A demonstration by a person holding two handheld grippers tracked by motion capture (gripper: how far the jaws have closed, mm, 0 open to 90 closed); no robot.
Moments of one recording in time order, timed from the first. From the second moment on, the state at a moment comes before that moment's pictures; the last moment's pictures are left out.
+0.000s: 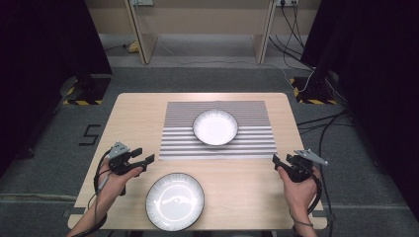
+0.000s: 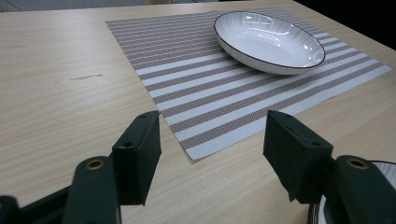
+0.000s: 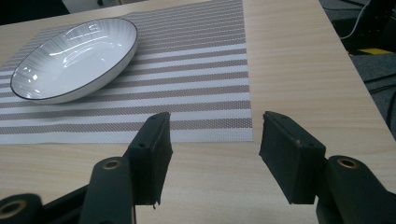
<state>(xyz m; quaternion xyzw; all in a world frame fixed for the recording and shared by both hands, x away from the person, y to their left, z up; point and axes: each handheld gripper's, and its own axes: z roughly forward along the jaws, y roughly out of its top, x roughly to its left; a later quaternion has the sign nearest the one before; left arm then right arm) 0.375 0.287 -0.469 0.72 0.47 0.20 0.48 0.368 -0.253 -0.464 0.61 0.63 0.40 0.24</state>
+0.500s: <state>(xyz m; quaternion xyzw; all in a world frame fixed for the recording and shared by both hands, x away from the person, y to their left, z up) 0.364 0.301 -0.480 0.70 0.49 0.20 0.48 0.350 -0.271 -0.475 0.63 0.62 0.40 0.25</state>
